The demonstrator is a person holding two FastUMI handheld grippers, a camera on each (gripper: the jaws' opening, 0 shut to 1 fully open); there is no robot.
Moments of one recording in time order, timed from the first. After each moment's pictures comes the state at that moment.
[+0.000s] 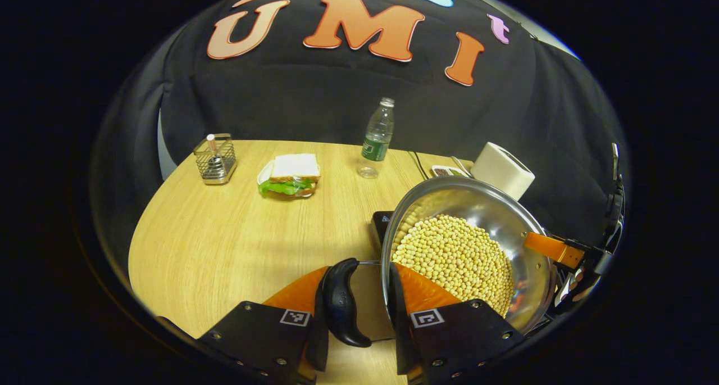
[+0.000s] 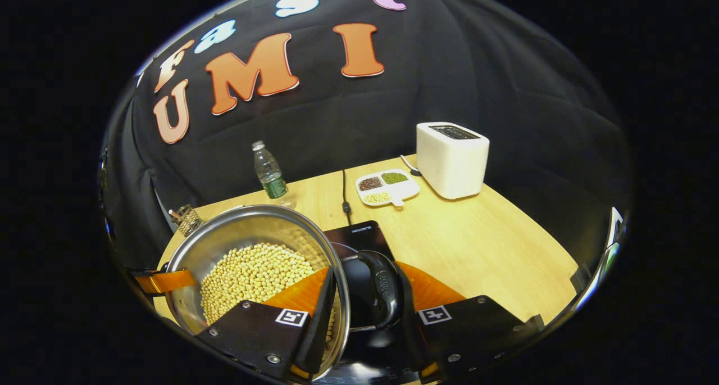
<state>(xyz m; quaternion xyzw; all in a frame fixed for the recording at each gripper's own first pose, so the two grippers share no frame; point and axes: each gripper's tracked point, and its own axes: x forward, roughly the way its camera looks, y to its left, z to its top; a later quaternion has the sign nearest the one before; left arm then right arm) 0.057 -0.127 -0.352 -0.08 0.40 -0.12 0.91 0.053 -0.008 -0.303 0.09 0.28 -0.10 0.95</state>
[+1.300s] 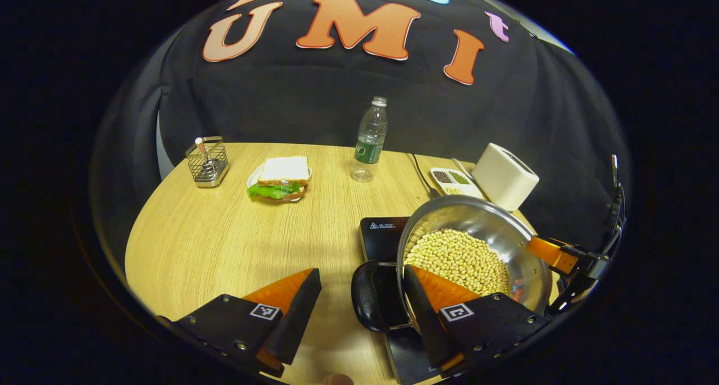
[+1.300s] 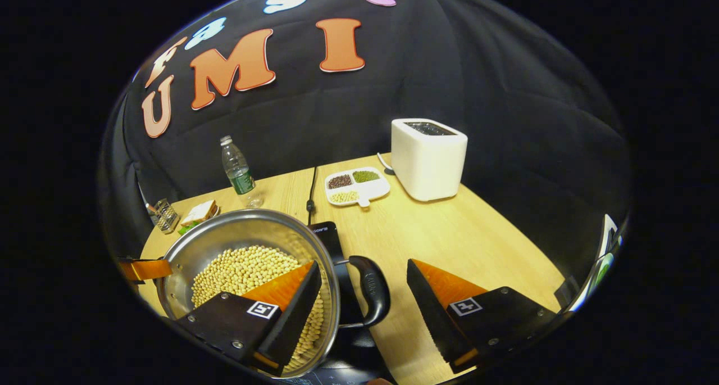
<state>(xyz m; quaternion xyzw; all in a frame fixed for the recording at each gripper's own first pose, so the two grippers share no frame) 0.063 -0.136 -0.333 -0.10 0.37 -0.10 0.92 0.054 -0.060 -0.298 0.06 0.26 -0.13 0.95</state>
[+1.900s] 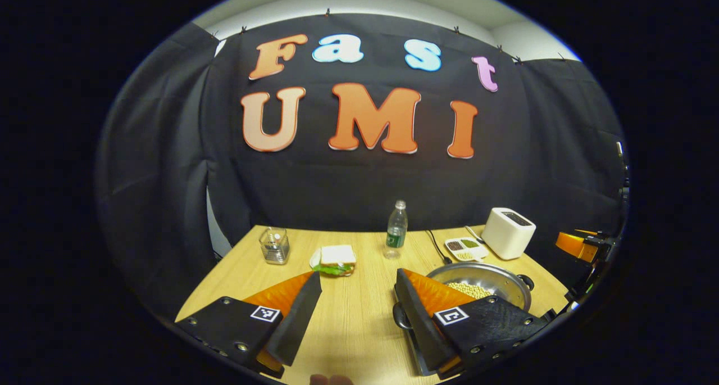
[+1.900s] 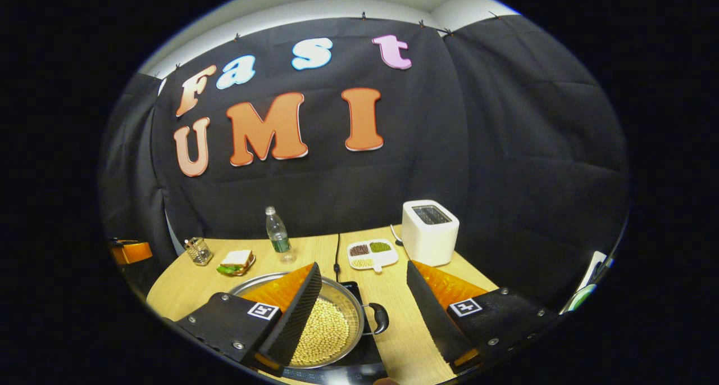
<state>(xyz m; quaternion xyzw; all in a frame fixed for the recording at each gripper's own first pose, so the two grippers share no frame) 0.033 -0.050 -0.139 -0.03 0.16 -0.03 0.99 0.007 -0.033 -0.129 0.03 0.10 -0.08 0.99</state>
